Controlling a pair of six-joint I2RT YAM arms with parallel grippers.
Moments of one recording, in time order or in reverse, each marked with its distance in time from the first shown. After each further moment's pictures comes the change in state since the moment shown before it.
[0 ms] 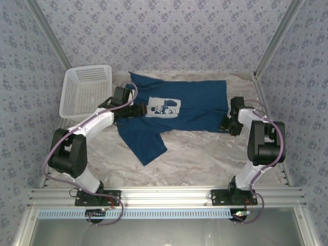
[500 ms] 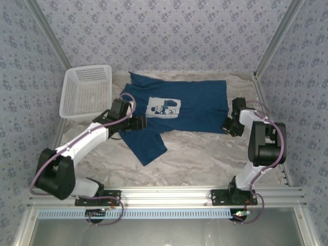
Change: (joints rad) left arm -0.098 -0.261 -0.229 -0.057 -0.027 -0.016; right arm -0.014 -0.015 -0.025 0.016 0.035 0.017
